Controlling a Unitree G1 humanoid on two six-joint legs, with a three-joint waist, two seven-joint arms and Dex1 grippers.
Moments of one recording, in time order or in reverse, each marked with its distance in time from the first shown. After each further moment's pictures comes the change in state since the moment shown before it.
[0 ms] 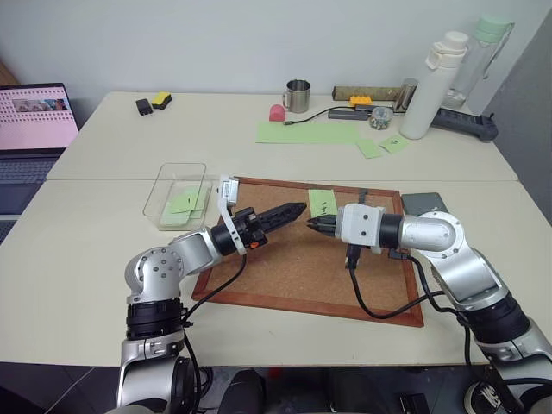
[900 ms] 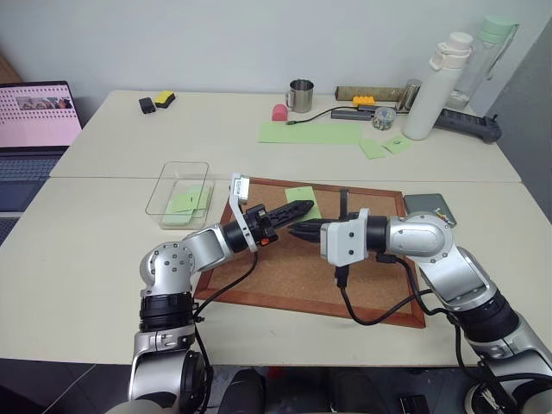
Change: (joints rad) left arm -0.041 -0.042 -0.011 0.051 -0.029 -0.002 0.018; right arm -0.031 0.028 0.051 -0.031 -0.069 -0.149 0.009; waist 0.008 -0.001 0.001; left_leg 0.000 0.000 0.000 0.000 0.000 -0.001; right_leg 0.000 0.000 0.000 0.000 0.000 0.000
